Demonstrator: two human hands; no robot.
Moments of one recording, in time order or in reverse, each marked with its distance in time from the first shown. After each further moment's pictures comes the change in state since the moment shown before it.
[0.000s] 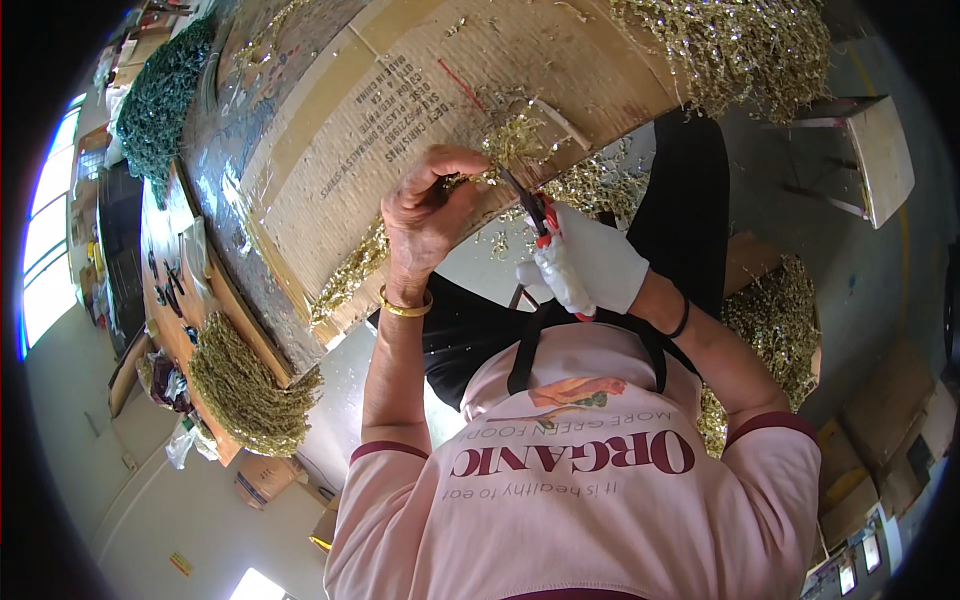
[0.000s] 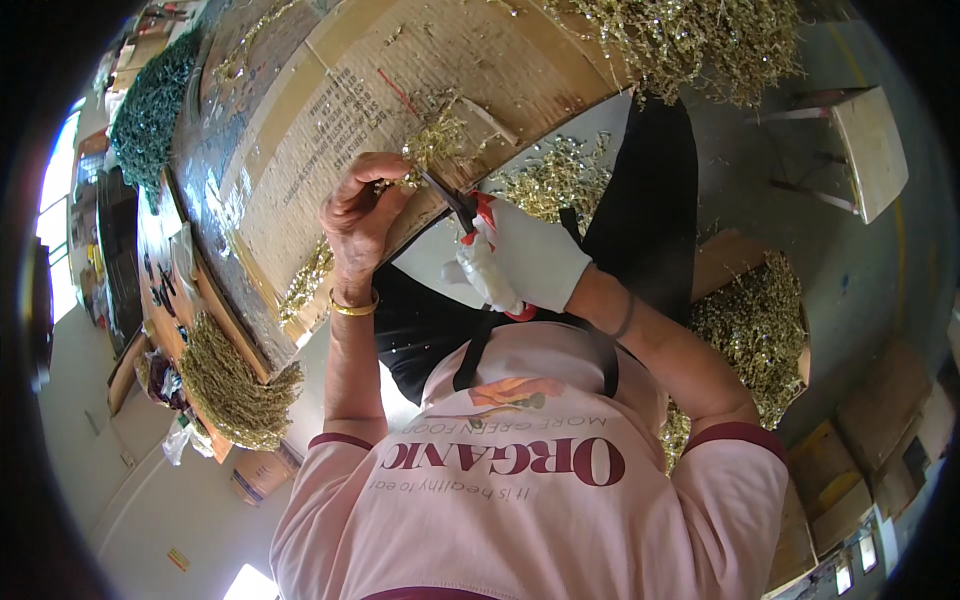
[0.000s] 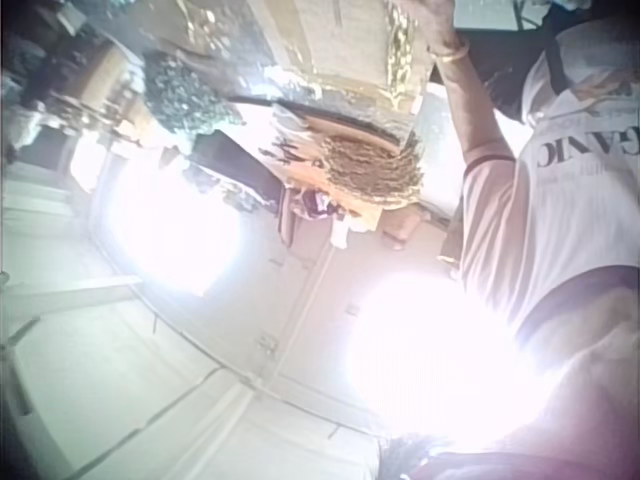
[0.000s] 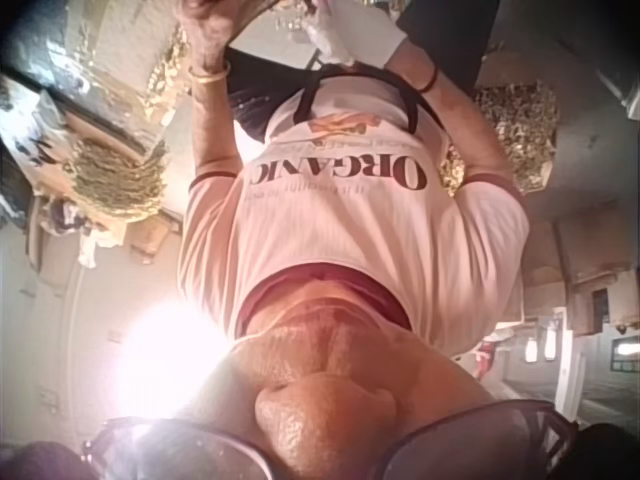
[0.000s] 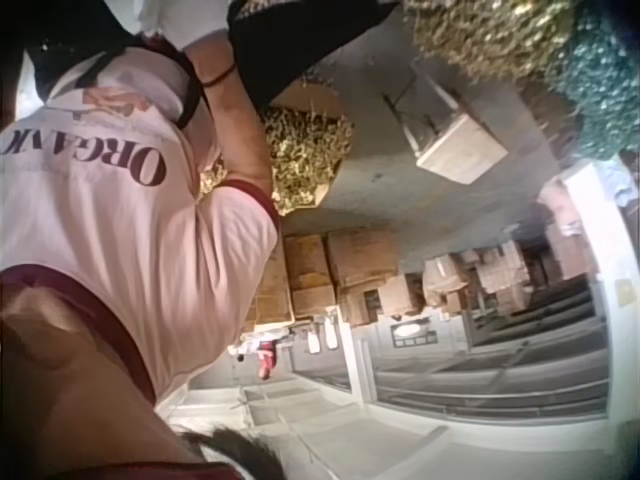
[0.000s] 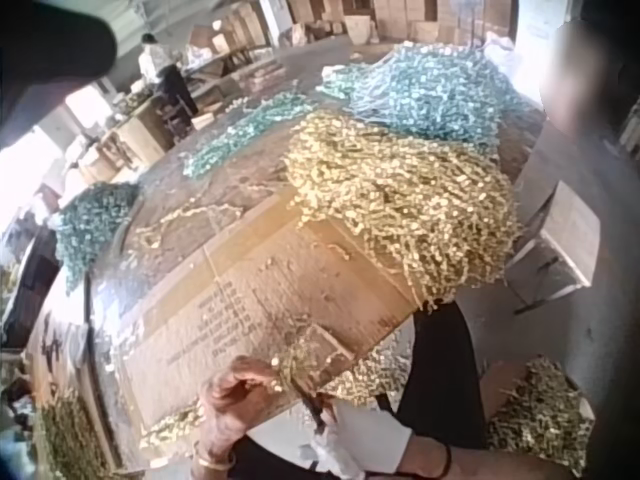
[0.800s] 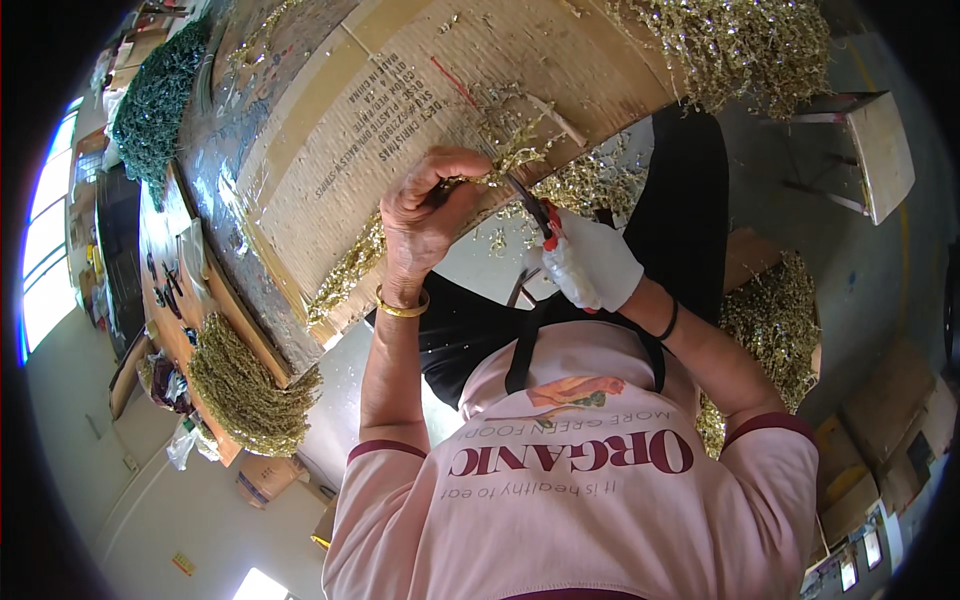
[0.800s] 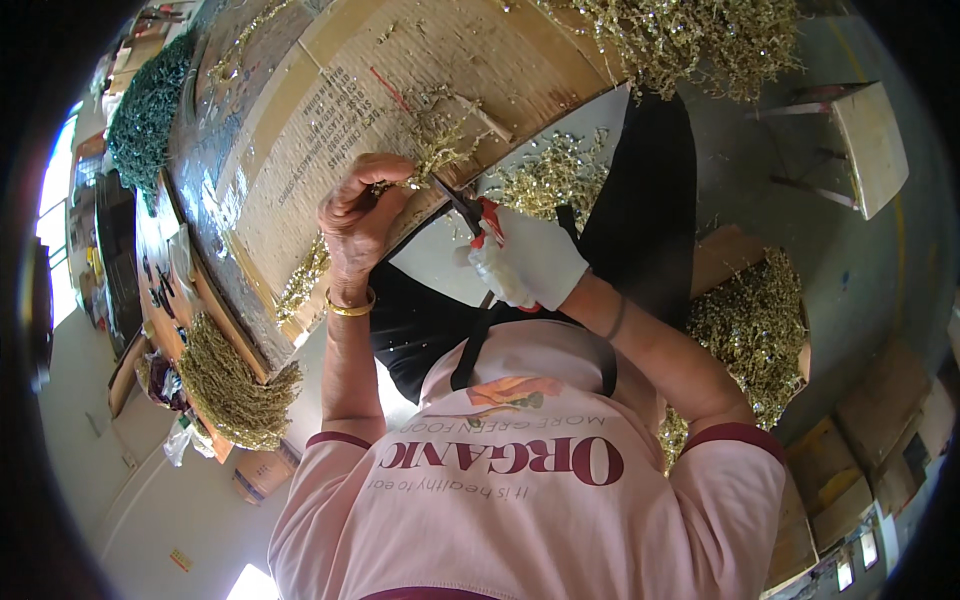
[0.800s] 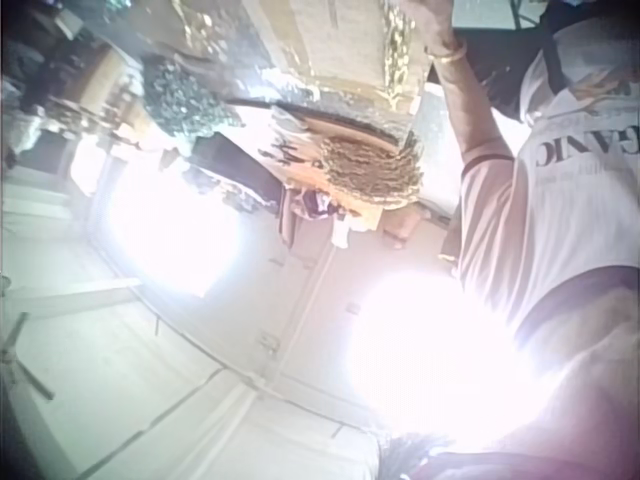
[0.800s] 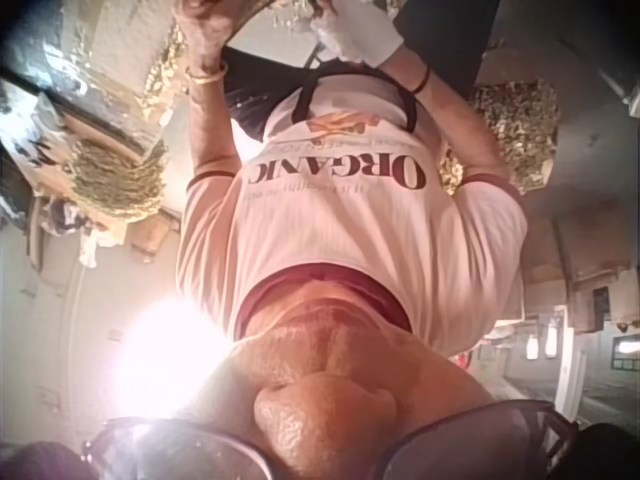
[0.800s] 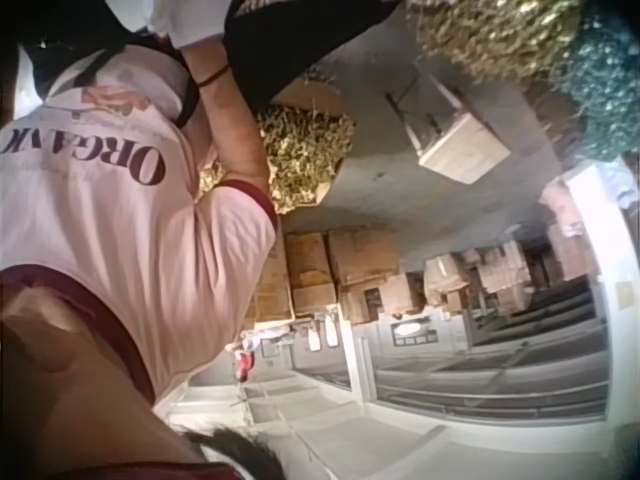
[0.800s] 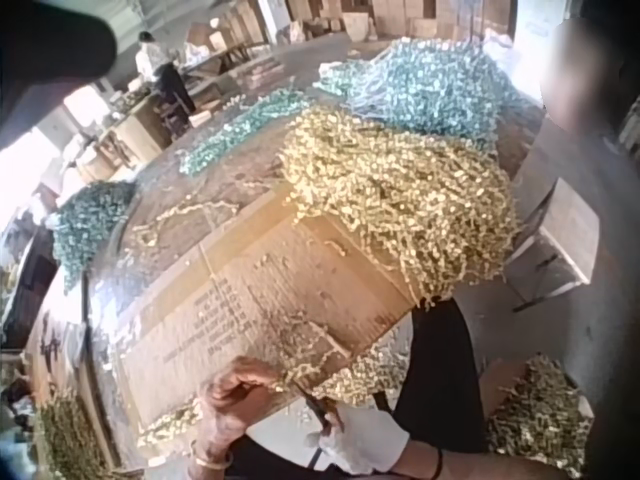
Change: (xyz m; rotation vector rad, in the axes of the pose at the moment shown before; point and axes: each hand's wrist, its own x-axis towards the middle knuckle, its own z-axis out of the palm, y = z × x) left_hand 0.000 0.001 0.001 0.085 -0.049 -0.016; right_hand -0.008 0.033 0.029 1.091 -0.058 0.042
